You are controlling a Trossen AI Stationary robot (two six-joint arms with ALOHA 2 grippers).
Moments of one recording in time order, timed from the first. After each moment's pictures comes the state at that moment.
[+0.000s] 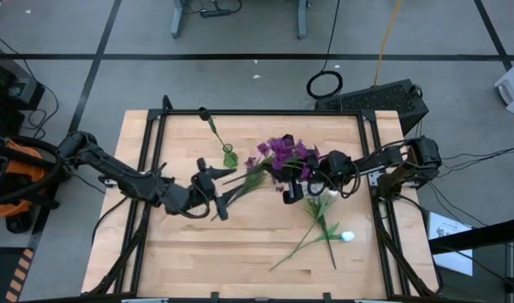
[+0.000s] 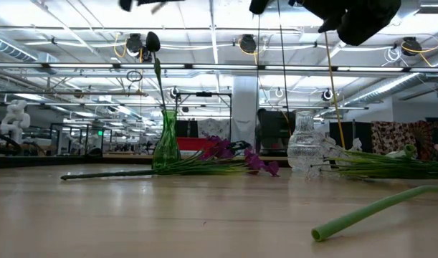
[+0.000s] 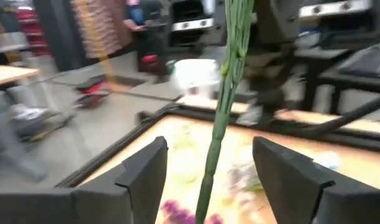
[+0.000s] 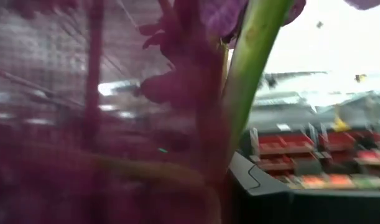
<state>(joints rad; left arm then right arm) -0.45 1.27 0.82 0.31 -0.90 -0.06 0.04 1.60 0.81 1.40 -0.02 0.09</state>
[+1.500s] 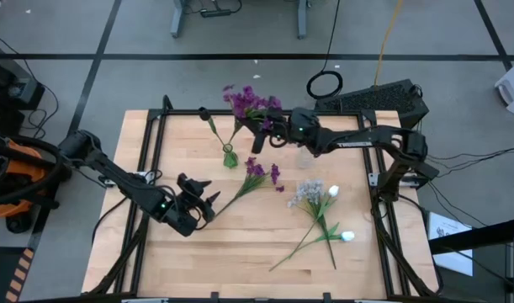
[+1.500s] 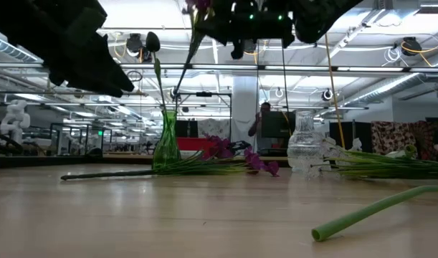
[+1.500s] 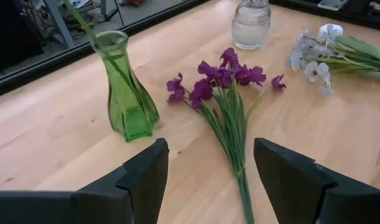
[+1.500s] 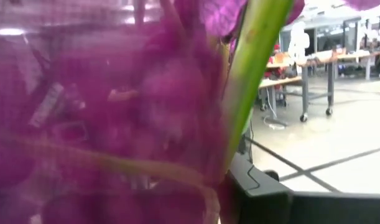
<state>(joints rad) -0.57 1.29 0.62 -0.32 -0.99 -0.96 -0.27 1.73 1.17 0.73 0.00 0.18</state>
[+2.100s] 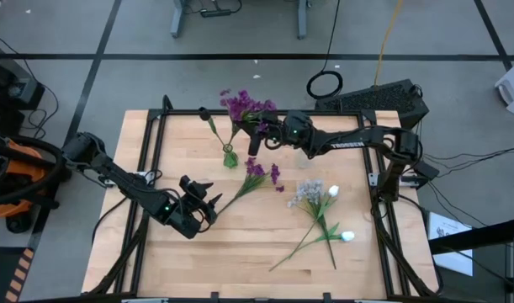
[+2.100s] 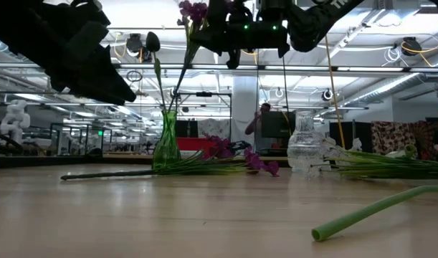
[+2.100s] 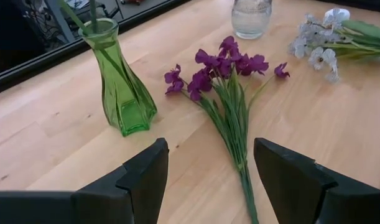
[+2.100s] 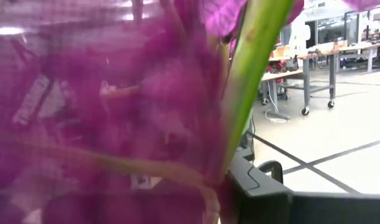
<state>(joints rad) -0.56 1.36 0.62 -0.29 -0.99 -0.96 -0.27 1.80 1.17 0.77 0.00 0.20</state>
